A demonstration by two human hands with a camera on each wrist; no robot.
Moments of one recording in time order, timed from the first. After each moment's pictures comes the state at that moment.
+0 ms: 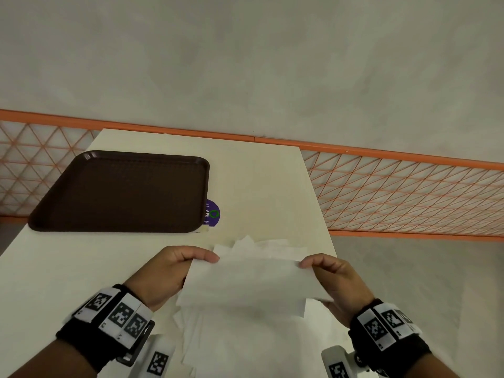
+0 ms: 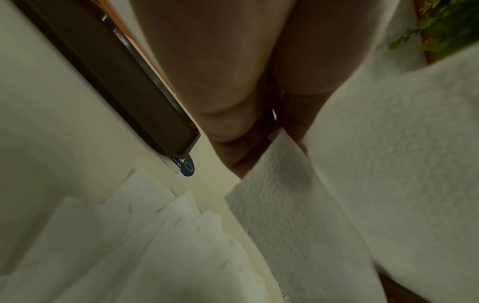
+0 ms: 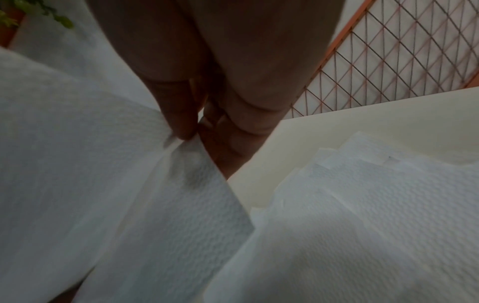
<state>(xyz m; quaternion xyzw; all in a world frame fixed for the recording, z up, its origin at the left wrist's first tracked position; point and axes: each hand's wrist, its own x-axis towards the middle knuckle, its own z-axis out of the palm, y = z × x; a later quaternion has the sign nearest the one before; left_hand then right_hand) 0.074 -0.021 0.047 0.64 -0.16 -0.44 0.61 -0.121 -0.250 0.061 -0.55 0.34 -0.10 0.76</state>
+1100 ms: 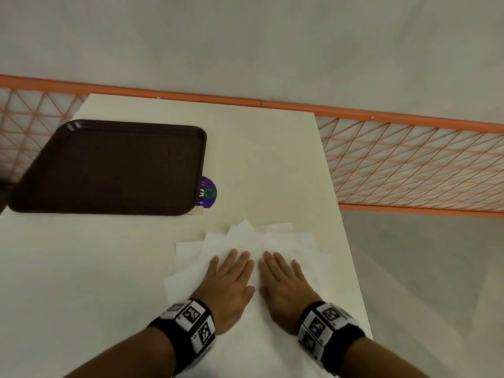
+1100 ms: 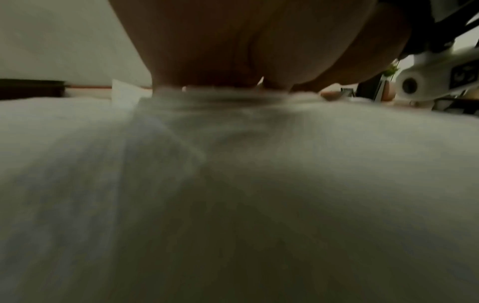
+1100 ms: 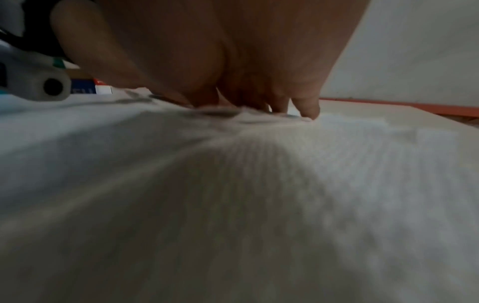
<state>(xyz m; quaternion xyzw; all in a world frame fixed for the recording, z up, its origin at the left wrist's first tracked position) 0.017 -0.104 -0.063 0.85 -0.49 -0.21 0.00 -0.088 -0.247 -0.046 -0.96 0.11 0.24 0.10</state>
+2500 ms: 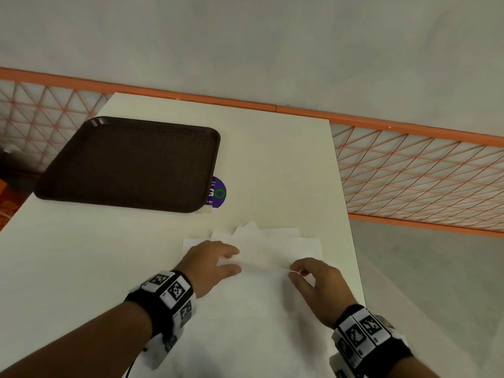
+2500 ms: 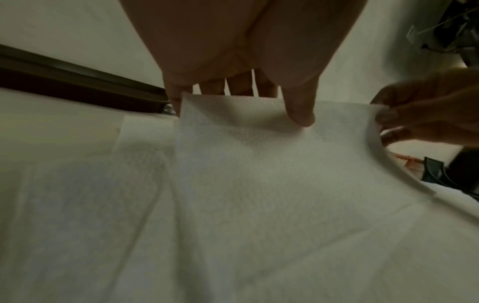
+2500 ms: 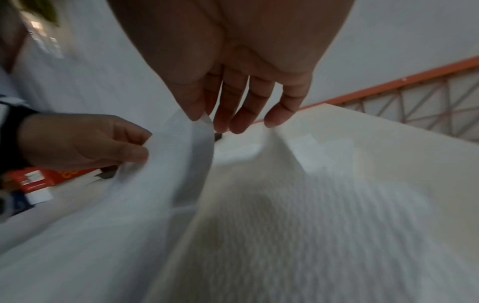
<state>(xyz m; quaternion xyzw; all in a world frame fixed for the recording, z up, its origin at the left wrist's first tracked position) 0.066 -0.092 -0.030 0.86 -0.32 -0.28 0.26 -0.108 -0.296 -0.024 -0.91 0.21 0.00 0.35</state>
